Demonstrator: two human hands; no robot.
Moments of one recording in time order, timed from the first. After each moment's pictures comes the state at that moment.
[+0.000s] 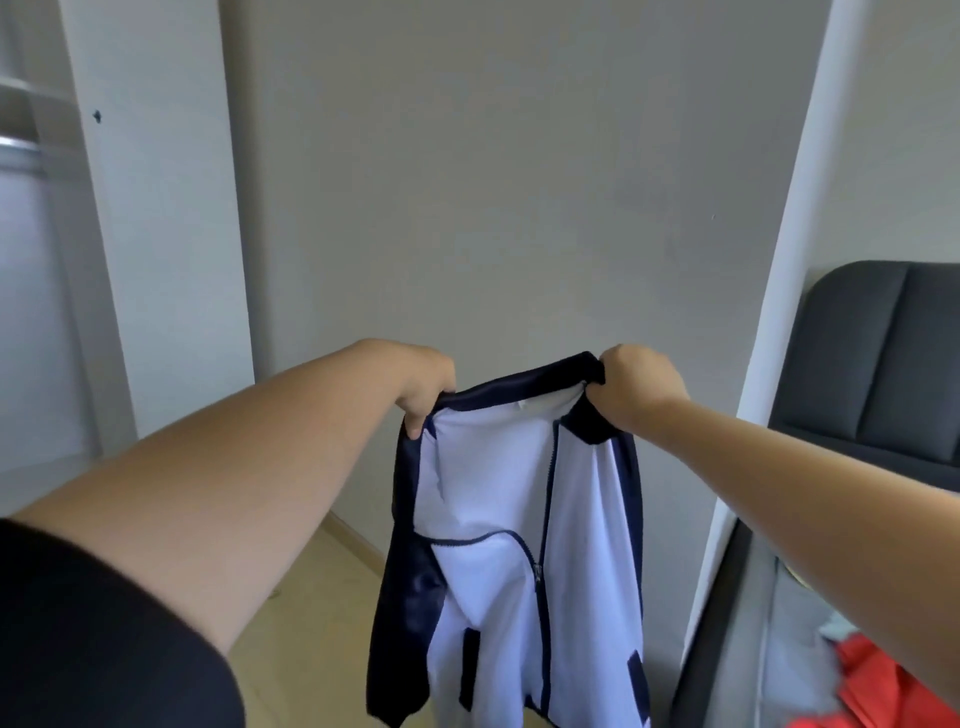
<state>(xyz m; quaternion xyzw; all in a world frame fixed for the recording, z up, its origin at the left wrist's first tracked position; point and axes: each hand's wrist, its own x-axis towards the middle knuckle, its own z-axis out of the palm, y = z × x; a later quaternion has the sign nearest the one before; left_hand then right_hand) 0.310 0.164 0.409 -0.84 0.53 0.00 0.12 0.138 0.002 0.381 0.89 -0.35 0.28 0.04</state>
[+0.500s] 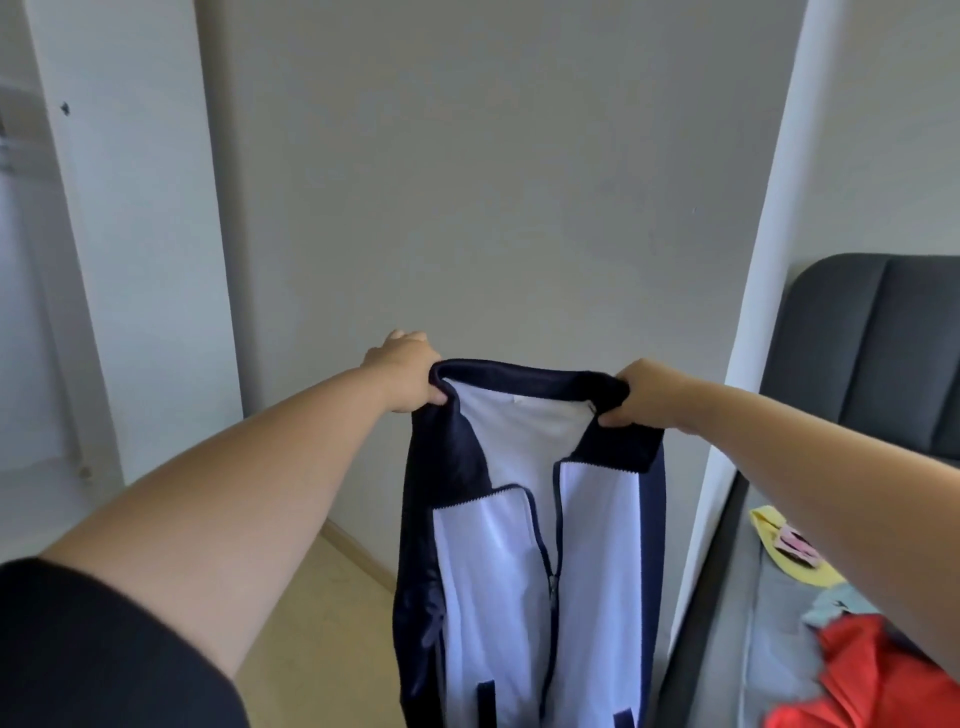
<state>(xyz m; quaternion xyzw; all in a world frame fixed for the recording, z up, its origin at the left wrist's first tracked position) 0.331 0.142 0.383 -0.85 0.50 -0.13 -0.10 0.108 -0.026 0.383 0.90 -0.36 0.15 -0.17</state>
